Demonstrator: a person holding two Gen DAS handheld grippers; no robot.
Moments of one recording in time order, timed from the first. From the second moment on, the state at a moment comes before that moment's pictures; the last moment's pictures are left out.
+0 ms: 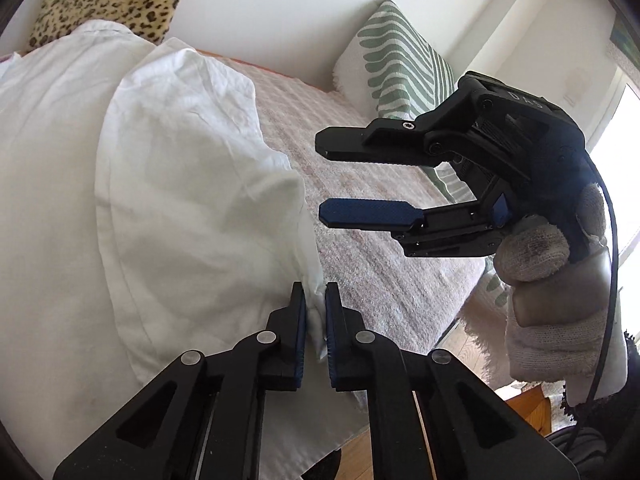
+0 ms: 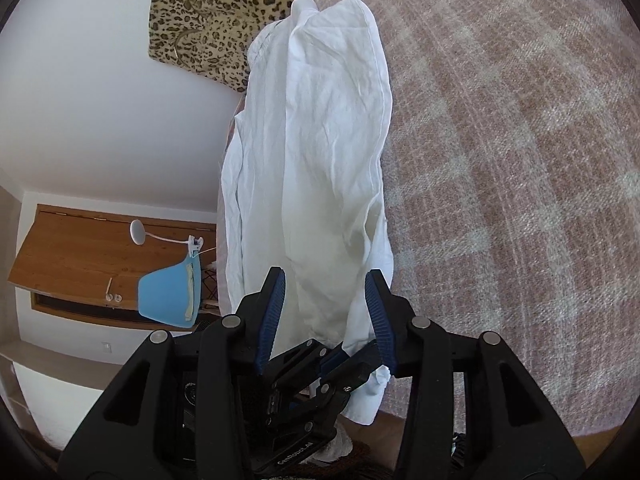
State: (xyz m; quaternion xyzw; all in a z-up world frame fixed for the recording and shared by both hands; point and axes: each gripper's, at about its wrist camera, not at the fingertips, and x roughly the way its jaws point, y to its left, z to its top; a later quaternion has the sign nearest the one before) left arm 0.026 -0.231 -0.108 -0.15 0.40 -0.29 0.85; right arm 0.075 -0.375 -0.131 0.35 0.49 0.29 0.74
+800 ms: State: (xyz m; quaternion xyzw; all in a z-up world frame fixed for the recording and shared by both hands) left arm 0.027 -0.188 -0.092 -0.28 0.38 -0.33 0.81; right arm 0.274 -0.335 -0.090 0.21 0.46 0.16 0.85
